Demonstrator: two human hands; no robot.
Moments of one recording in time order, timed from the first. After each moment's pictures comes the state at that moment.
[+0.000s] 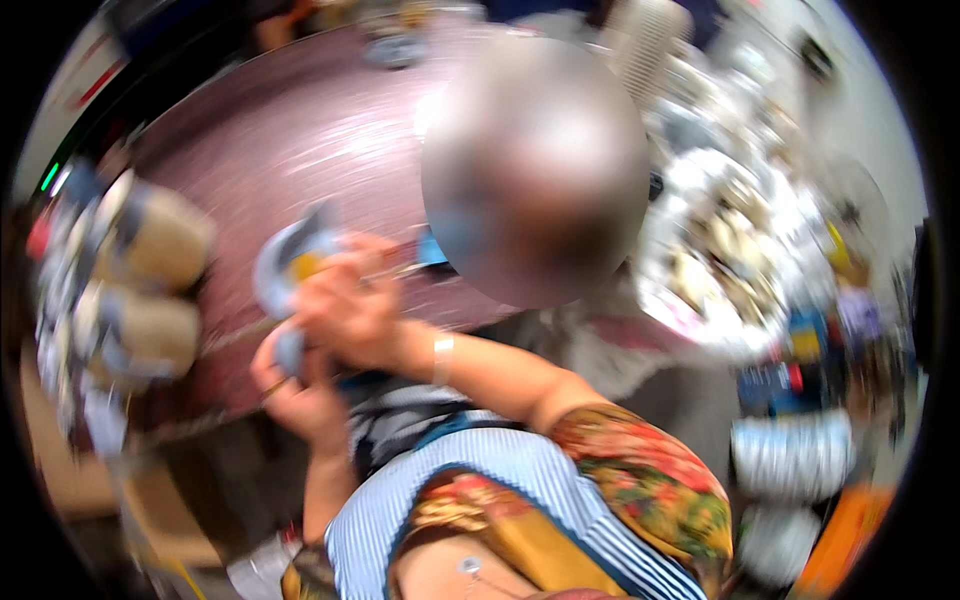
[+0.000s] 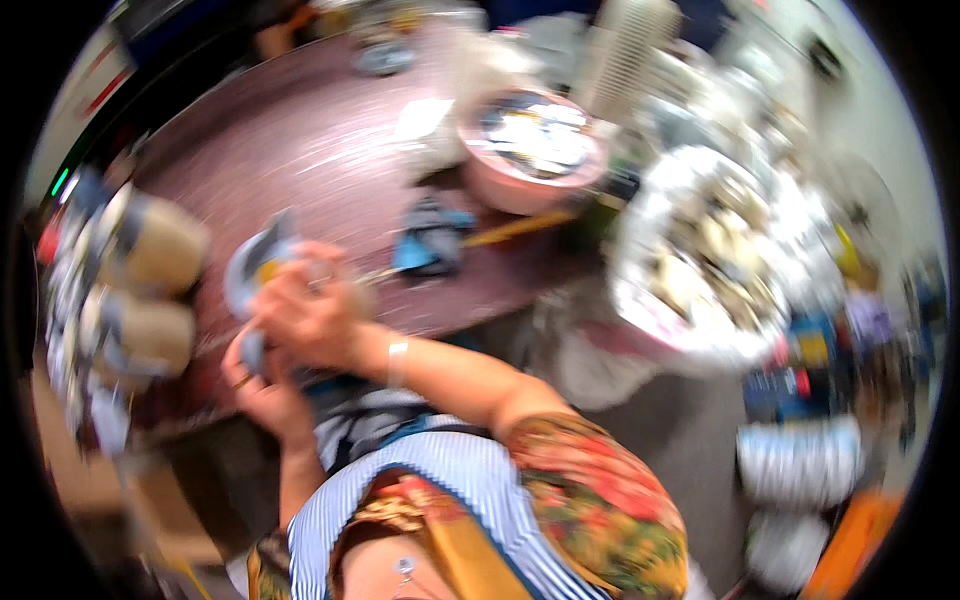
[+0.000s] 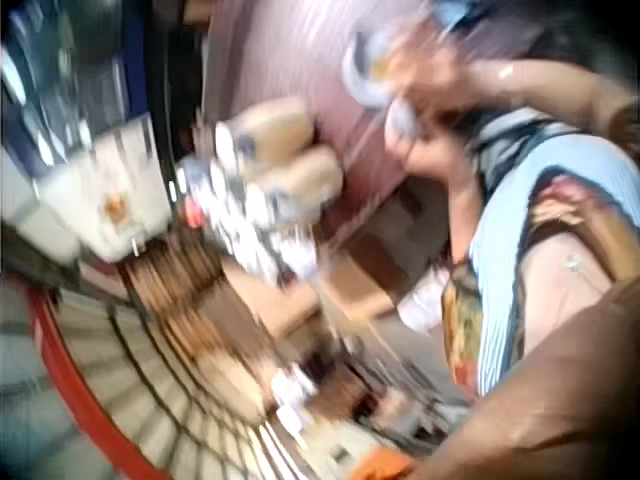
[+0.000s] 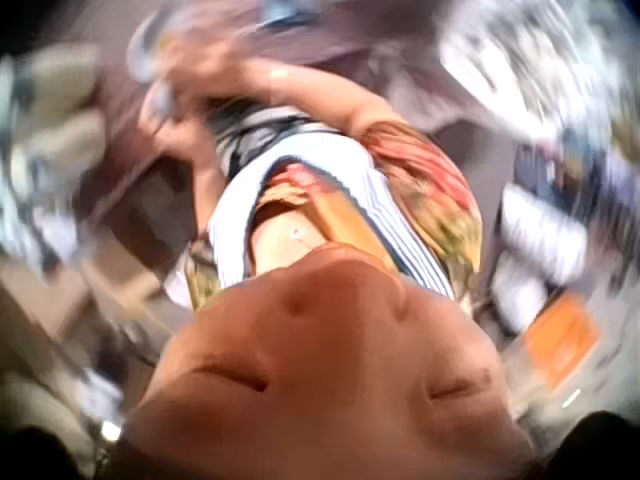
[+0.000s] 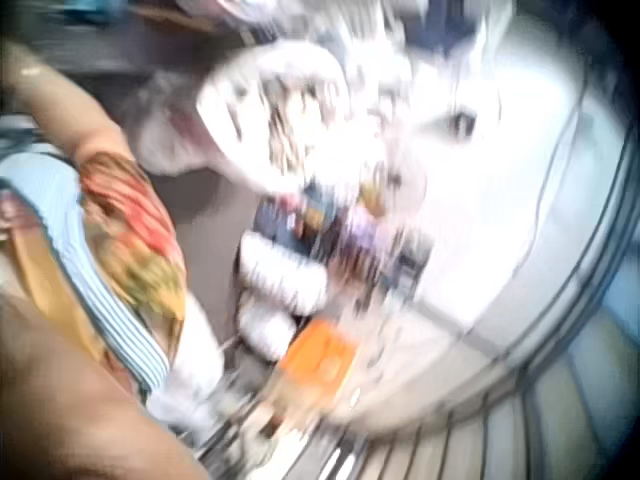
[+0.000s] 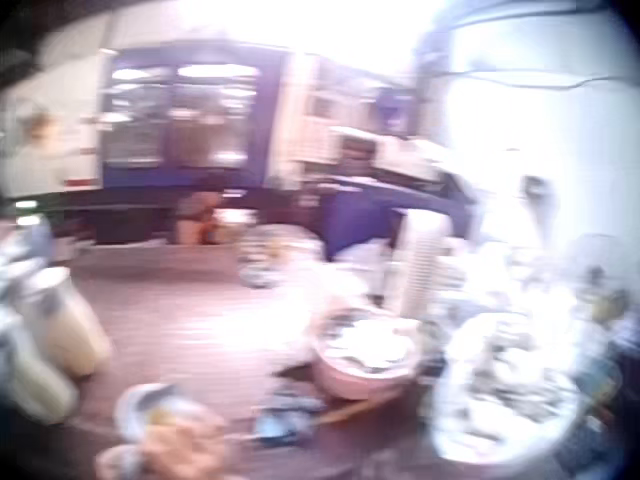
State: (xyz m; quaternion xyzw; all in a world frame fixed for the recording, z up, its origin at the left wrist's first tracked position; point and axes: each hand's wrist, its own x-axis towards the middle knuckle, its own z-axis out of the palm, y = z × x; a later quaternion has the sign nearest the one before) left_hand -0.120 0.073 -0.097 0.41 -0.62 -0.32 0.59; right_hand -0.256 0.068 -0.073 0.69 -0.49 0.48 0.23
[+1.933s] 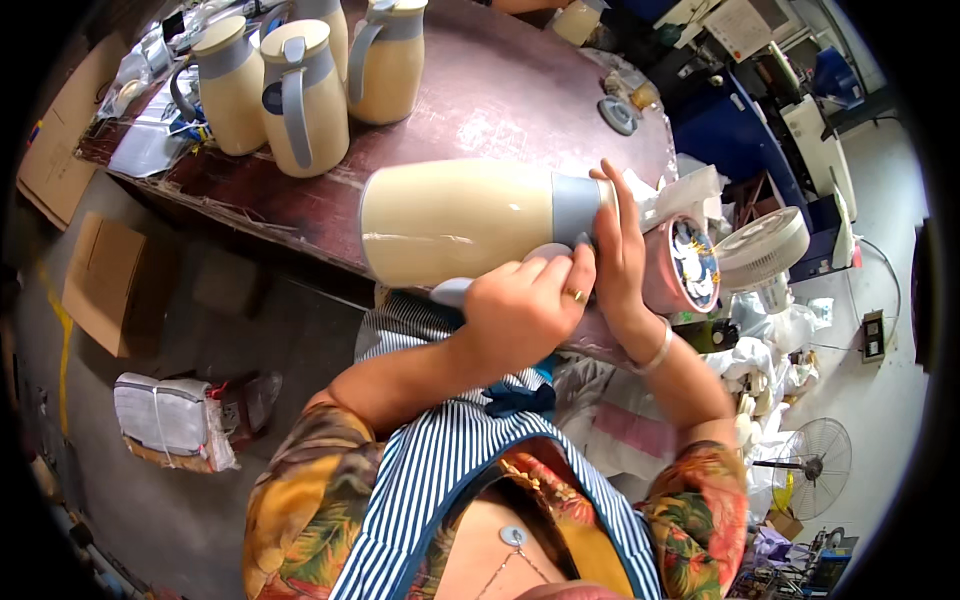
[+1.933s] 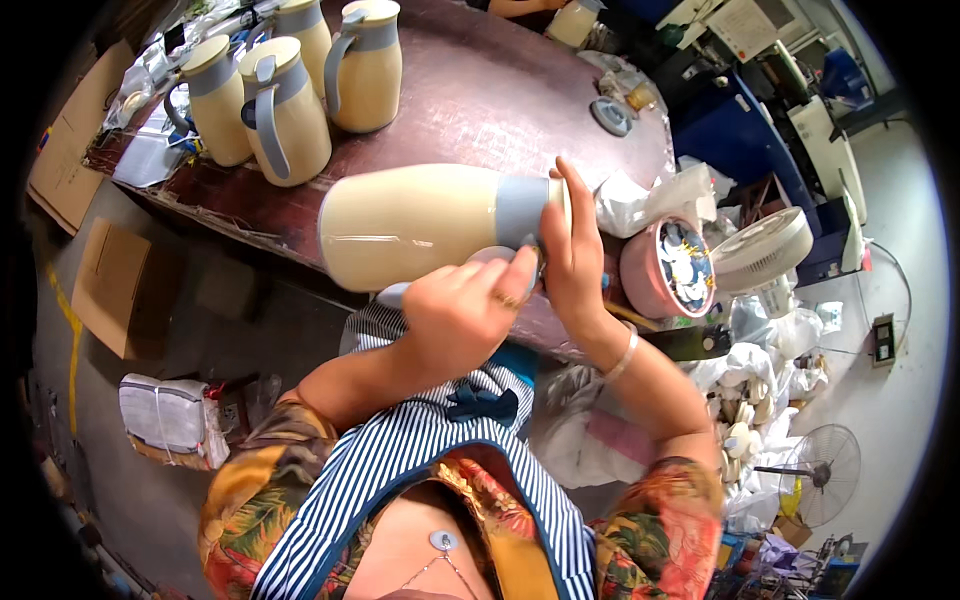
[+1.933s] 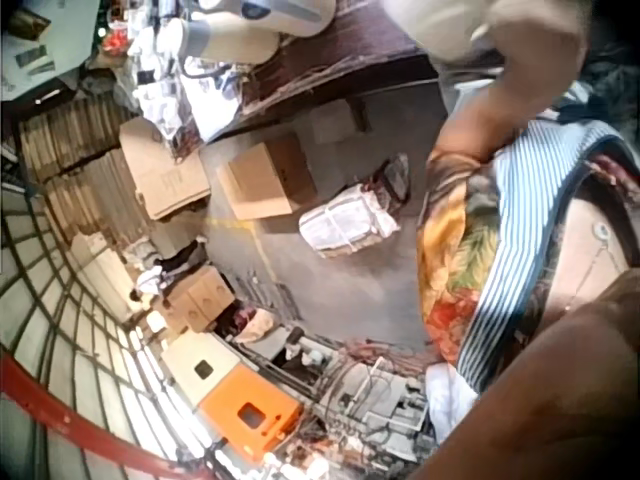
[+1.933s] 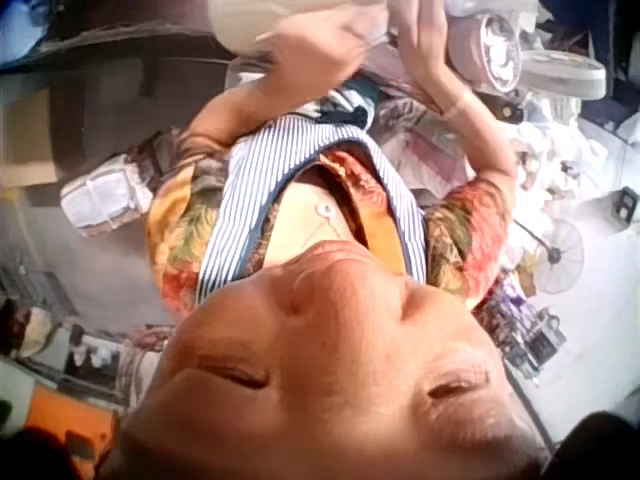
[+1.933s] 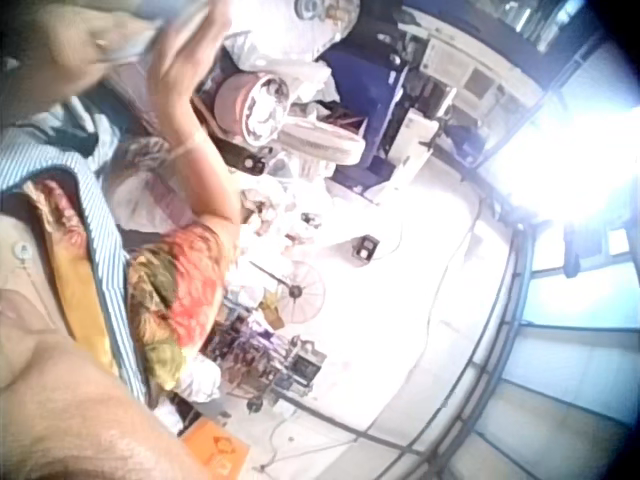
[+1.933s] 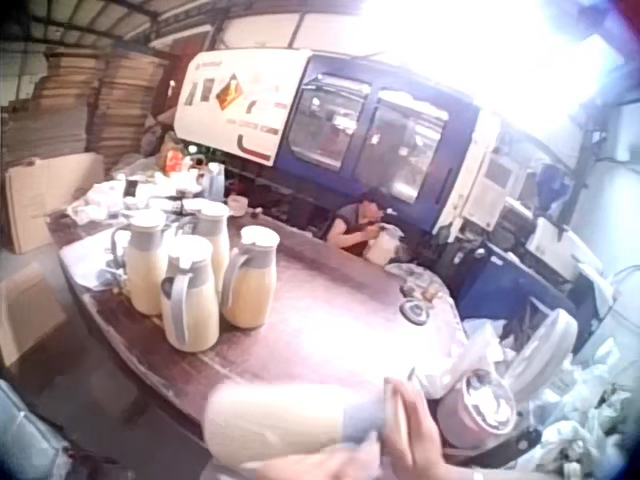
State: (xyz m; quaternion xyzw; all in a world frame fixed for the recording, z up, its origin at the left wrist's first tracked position) left_hand -0.086 0.088 -0.017 0.33 -0.80 -0.12 0.49; right_hand -0.257 0.075 0.012 0.63 -0.57 0.48 -0.20
